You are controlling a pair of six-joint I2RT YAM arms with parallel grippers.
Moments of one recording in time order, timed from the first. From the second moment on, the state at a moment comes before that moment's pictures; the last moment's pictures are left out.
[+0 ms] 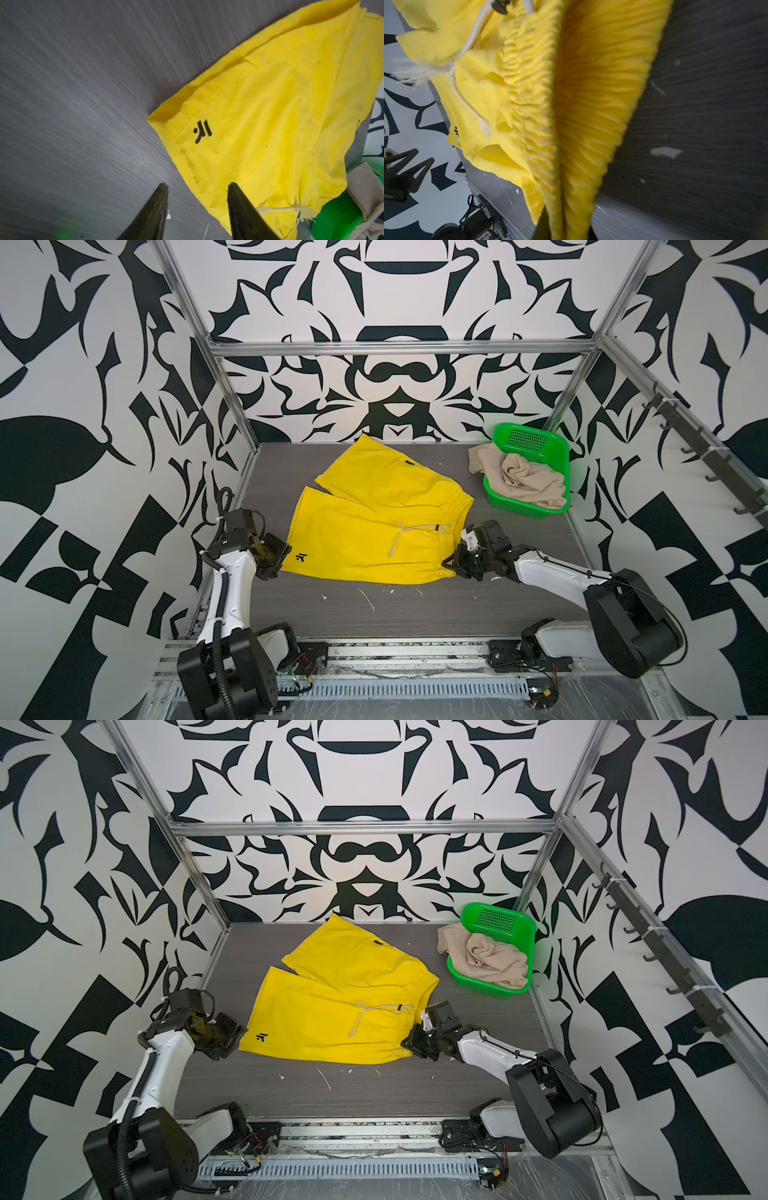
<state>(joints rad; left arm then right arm) 0.33 1.09 0.75 -0.88 0.28 -0.71 0.40 1.32 0.50 -0.18 -0.48 0.87</state>
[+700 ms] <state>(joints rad) 0.37 1.37 0.70 -0.78 0.29 -0.74 0.42 1.31 0.50 -0.19 -0.47 0.87</state>
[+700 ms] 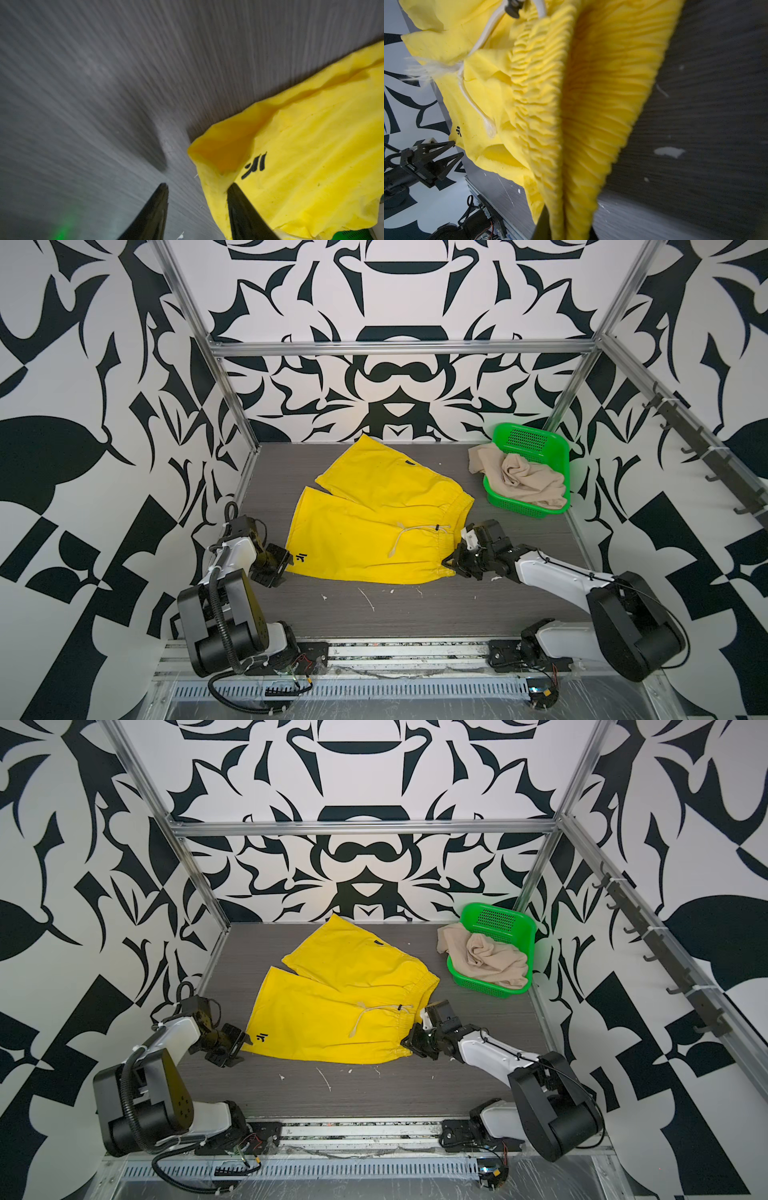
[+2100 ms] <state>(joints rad) 0.37 0.76 0.74 -1.01 0.09 -0.84 0.67 0.96 0.46 -0.43 -0.39 1.02</state>
